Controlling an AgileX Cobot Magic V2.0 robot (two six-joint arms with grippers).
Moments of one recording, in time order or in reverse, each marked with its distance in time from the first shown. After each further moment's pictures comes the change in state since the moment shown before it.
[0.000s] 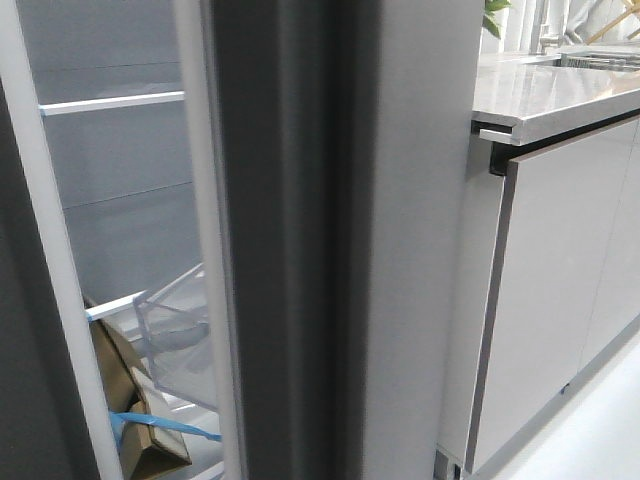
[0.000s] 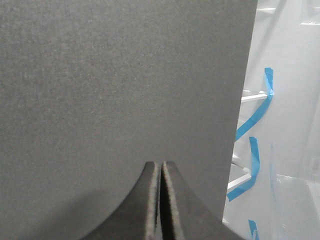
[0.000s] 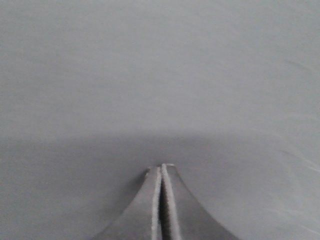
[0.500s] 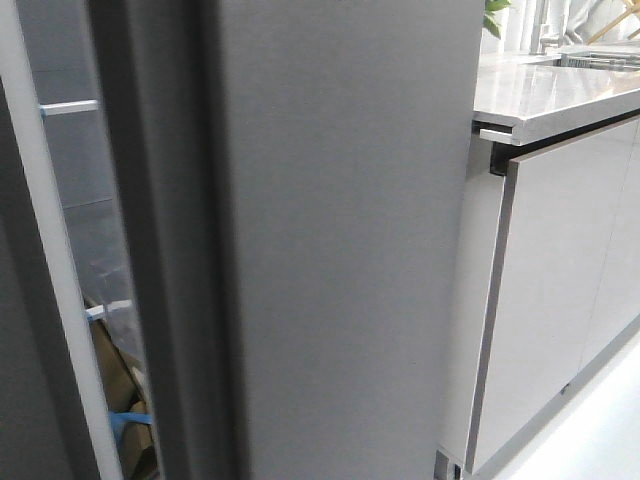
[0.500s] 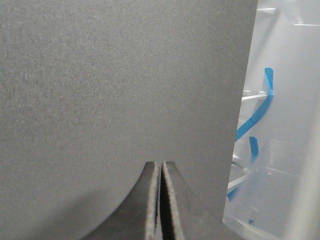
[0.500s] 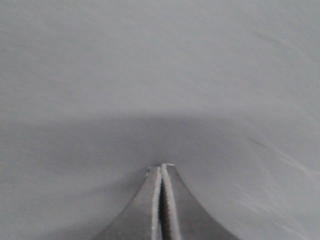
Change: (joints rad) left arm 0.000 0.000 0.000 0.000 0.000 0.000; right arm 0.165 0.172 -0.147 -0.230 -0.151 0.176
